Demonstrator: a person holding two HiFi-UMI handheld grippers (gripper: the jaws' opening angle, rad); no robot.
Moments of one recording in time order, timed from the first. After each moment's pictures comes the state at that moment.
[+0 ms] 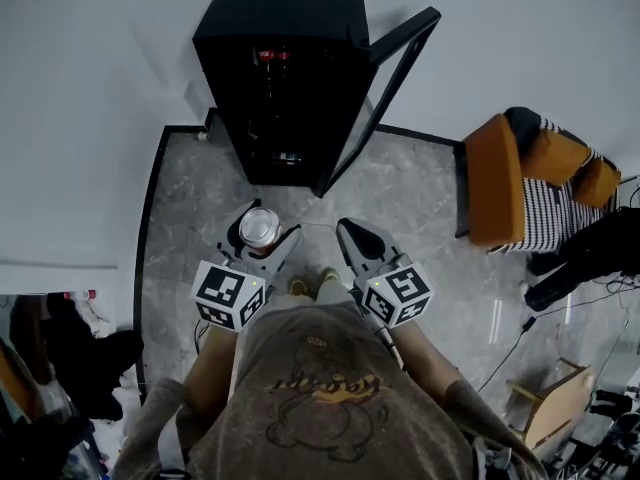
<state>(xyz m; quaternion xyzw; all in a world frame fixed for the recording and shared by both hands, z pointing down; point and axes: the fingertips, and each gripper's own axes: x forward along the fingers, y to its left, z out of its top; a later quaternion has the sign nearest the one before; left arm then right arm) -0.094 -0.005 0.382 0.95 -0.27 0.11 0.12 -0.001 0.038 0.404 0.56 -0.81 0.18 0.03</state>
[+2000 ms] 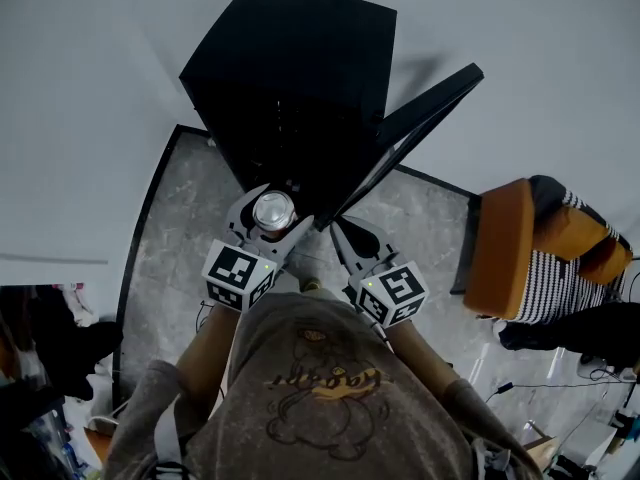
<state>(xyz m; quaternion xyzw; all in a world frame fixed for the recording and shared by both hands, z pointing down) 0.020 -0.177 0.394 0.94 -0.32 0.11 0.09 0.080 -0.136 0.407 0.47 -0.87 0.17 0.04</state>
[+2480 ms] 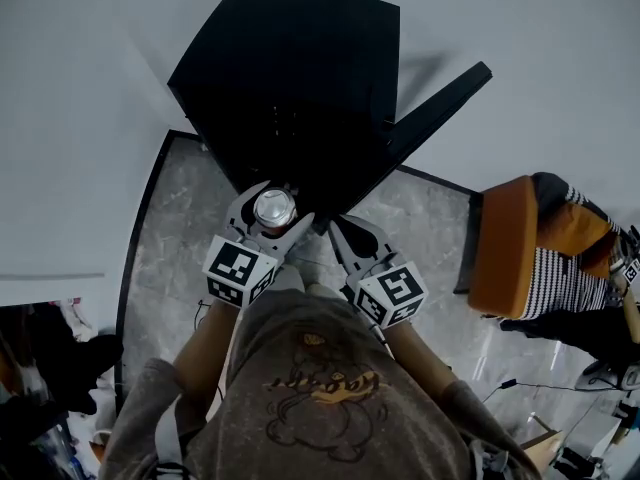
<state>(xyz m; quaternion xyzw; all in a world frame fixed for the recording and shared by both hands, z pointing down) 0.022 -0.217 0.426 0.94 -0.30 0.11 0.09 0.074 -0.171 0.434 0.49 -0.86 0.16 0.03</state>
